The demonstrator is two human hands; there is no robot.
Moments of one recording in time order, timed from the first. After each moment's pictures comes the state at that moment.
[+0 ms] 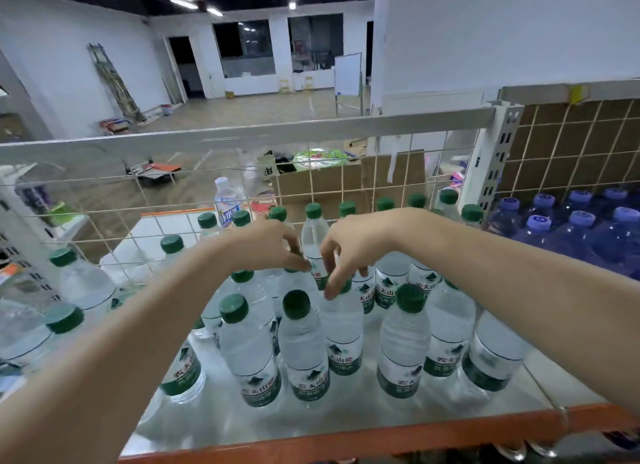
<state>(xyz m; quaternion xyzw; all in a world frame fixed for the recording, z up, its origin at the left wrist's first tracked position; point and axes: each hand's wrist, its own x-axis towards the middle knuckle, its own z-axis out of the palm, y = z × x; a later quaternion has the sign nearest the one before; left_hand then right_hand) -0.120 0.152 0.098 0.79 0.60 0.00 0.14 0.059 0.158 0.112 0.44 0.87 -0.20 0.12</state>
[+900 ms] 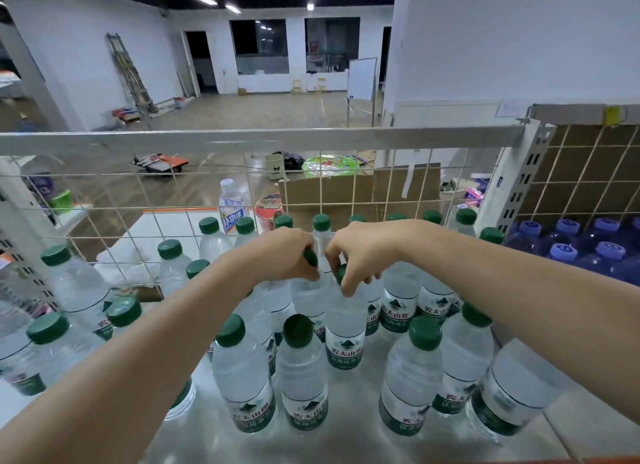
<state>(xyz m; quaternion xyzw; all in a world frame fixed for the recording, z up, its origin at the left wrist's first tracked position) -0.109 0.193 0.074 0.80 0.59 -0.01 0.08 0.054 0.199 0.104 0.44 0.87 -0.19 0.12</state>
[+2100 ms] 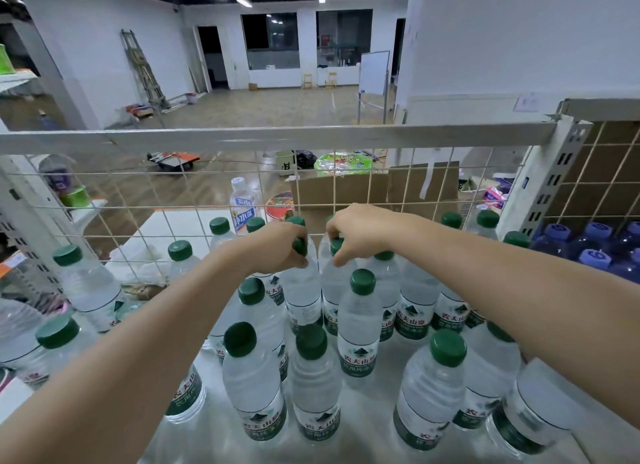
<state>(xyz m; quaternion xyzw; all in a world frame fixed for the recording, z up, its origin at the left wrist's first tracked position) -0.134 0.200 0.082 0.77 0.62 0.01 0.12 0.029 0.236 0.097 0.47 0.88 -0.06 0.06</state>
